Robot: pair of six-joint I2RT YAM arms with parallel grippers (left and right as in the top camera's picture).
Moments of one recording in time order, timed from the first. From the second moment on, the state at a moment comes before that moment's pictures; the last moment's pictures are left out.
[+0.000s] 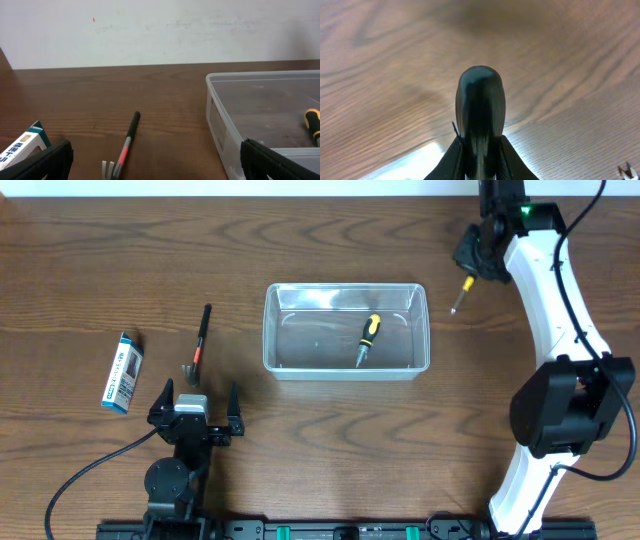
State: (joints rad) left arm -0.08 0.01 0.02 -0.12 -0.03 0.01; right arm 0.09 2.06 1.98 -1.11 0.16 0.57
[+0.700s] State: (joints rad) left arm -0.08 0.01 0.02 -0.12 -0.03 0.01; right arm 0.49 2.06 2.21 -1.20 0.16 0.42
